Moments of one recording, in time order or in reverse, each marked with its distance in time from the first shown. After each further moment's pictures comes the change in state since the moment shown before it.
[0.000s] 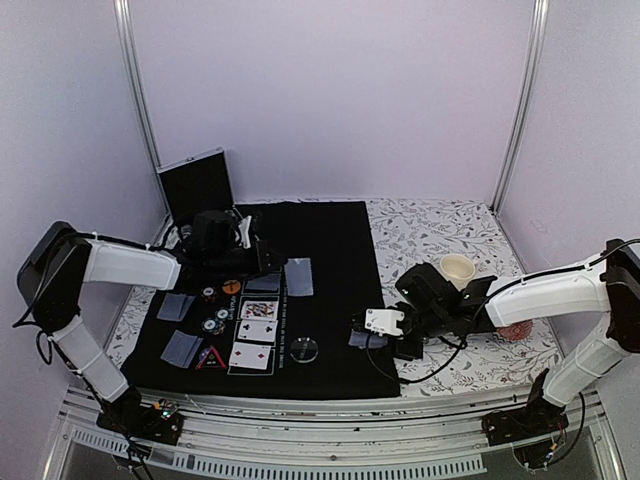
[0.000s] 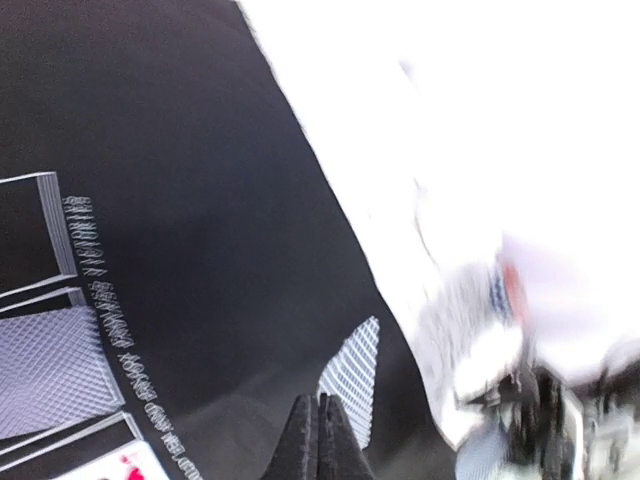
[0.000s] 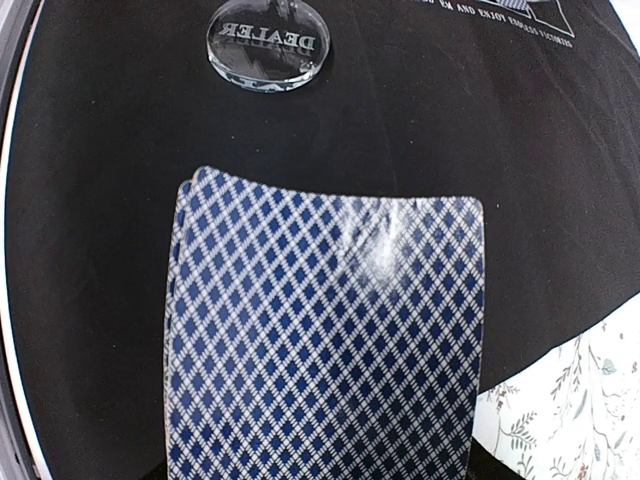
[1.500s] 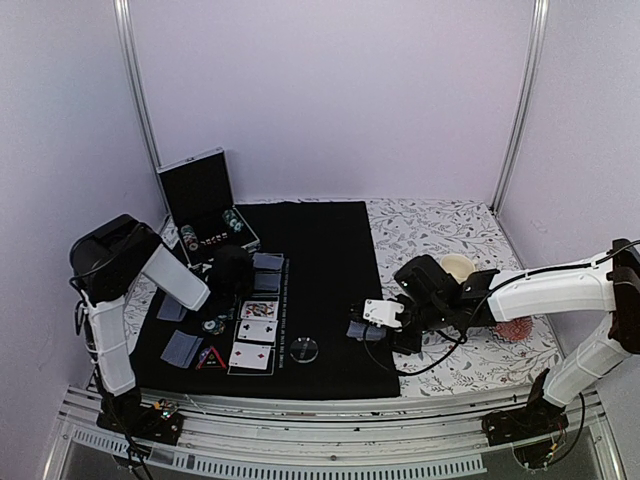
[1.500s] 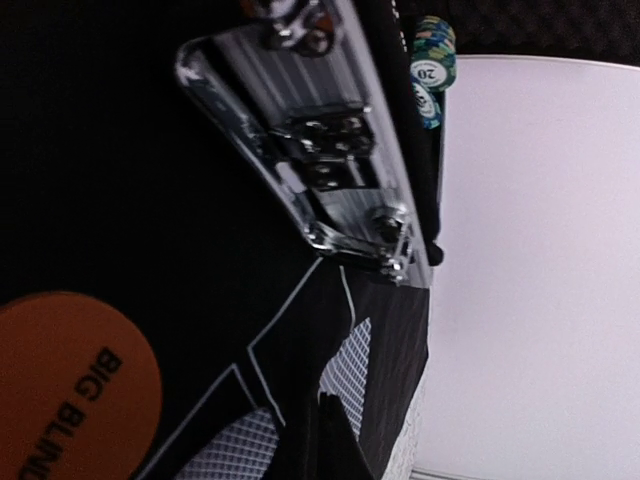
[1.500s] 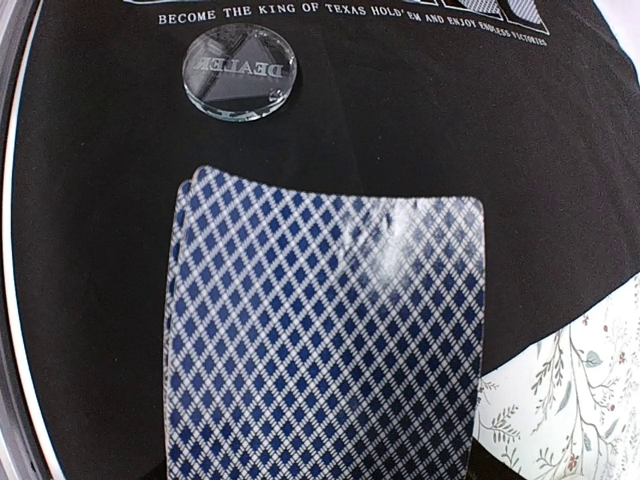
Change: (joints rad) left arm -0.011 0.337 -0.107 0.459 -0.899 -1.092; right arm 0.000 -0.016 0.052 -0.052 0.017 0.049
